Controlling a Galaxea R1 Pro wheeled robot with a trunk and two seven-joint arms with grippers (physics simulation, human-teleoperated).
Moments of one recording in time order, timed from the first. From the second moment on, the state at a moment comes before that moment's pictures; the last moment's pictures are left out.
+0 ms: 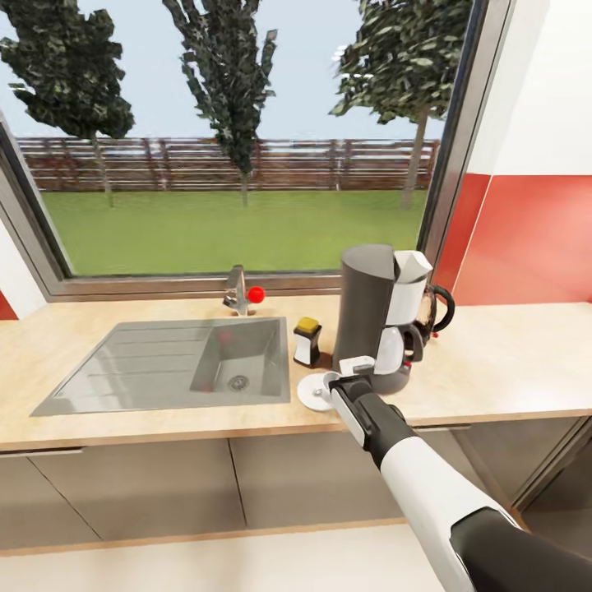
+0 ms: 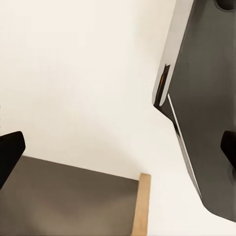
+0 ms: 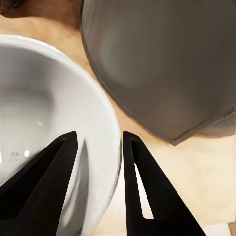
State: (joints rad) left arm -0.01 0.12 0.20 -0.01 -0.03 -0.01 0.06; right arm -0.90 0.17 0.30 -0.64 -0.16 0.63 -0.44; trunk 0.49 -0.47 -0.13
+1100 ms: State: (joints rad) left arm -0.01 0.12 0.20 -0.01 -0.03 -0.01 0.06; right arm -0.90 0.17 0.30 -0.64 -0.16 0.63 -0.44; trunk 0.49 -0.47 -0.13
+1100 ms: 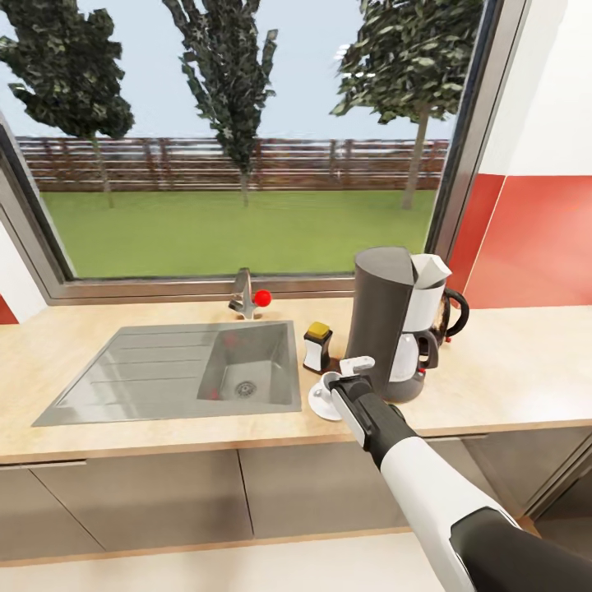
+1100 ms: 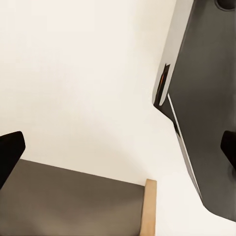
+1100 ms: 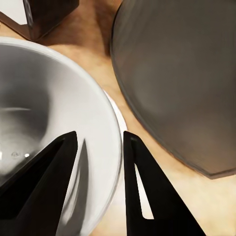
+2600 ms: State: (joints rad) left arm -0.01 0.12 0.20 -0.01 -0.03 -0.01 0.06; right arm -0.90 0.17 0.30 -0.77 -0.16 0.62 -0.43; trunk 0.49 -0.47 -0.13
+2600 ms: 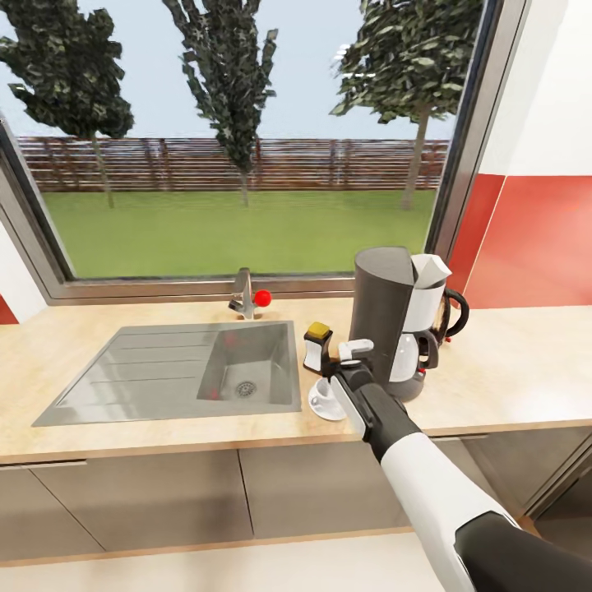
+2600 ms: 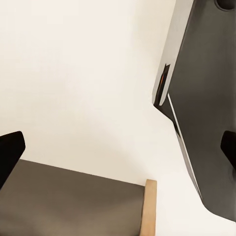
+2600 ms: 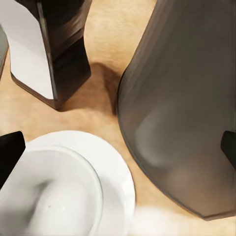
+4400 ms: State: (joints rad) left arm -0.02 0.12 0.19 -0.02 -0.03 -0.02 0.05; right arm -0.59 0.17 0.29 -0.25 -0.16 -0.51 -0.44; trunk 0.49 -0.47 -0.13
